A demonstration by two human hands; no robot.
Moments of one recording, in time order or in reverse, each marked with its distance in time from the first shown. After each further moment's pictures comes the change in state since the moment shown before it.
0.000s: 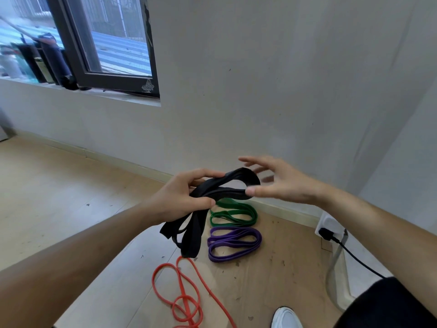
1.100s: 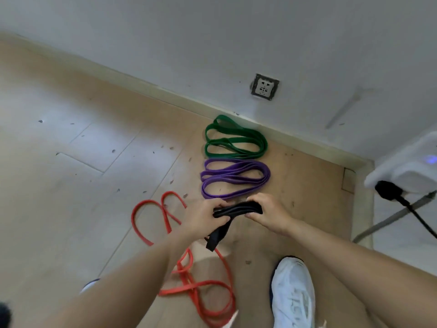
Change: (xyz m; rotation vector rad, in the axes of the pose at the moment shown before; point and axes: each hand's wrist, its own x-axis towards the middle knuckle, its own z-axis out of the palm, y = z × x) left_hand 0.014 -0.328 0.181 0.424 -0.107 -0.470; right_hand -0.013 0.300 0.255 -0.135 -0.184 0.349
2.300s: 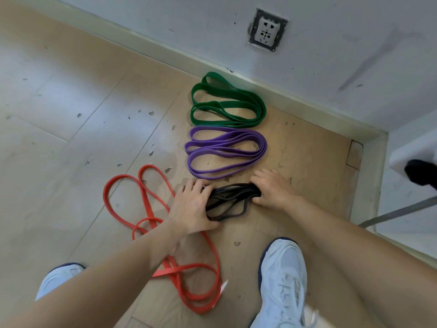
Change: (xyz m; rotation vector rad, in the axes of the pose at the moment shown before) left_hand 0.019 -0.039 0.078 0.454 -0.010 0.093; right_hand 0.028 0.079 0.023 -0.456 -0.175 -0.086
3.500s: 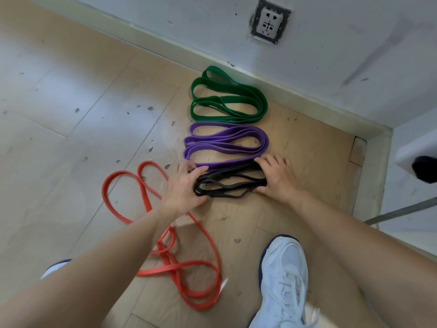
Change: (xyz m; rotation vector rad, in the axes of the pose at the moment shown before) left_hand 0.017 -0.030 -0.002 -0.307 0.167 -0.102; right_hand 0.003 0.015 0.005 -0.017 0.146 0.157
